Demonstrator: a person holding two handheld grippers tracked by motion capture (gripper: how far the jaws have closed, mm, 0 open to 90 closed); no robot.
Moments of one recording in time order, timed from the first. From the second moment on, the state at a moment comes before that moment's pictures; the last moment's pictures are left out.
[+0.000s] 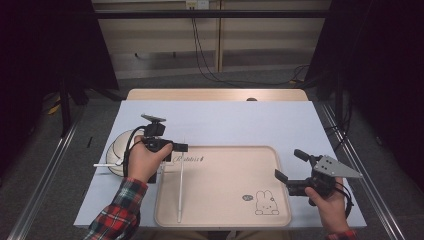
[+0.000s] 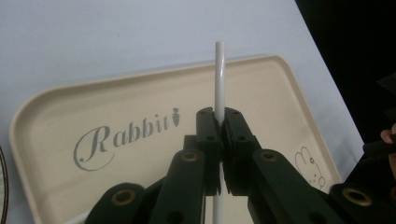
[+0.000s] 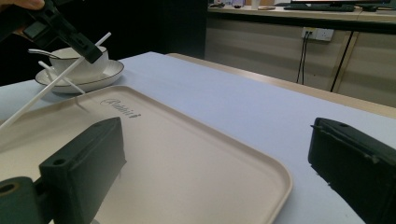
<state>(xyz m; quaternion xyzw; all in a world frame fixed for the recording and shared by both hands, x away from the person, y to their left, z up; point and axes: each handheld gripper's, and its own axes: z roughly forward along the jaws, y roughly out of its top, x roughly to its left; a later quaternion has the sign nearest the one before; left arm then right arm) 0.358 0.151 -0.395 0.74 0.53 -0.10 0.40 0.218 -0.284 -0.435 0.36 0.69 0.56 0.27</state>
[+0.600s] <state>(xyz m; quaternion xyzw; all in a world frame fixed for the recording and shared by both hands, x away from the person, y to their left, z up) 0.364 0.146 -0.418 0.73 0.59 -0.08 0.34 0.219 -0.284 -0.435 0.36 0.69 0.56 0.27</state>
